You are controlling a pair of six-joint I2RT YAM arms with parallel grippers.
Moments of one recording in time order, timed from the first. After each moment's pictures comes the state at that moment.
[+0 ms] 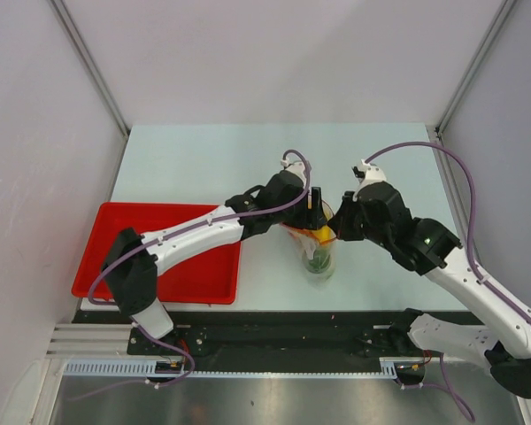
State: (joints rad) left arm -0.91 1.64 1.32 -0.31 -0.03 -0.67; right arm 0.76 0.98 1.14 -0.75 0.19 0.61
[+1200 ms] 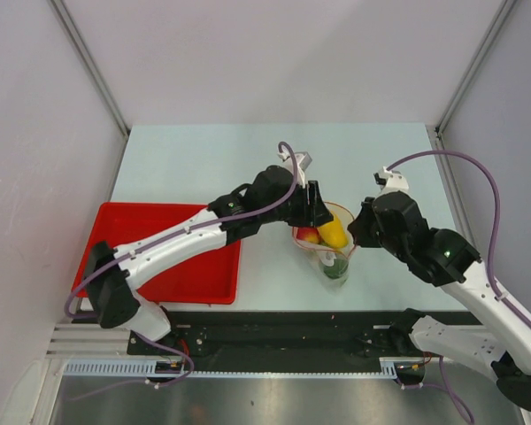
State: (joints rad) left arm -0.95 1.50 1.34 -0.29 0.08 -0.70; right arm 0.74 0.88 1.13 -0.88 0.31 0.62
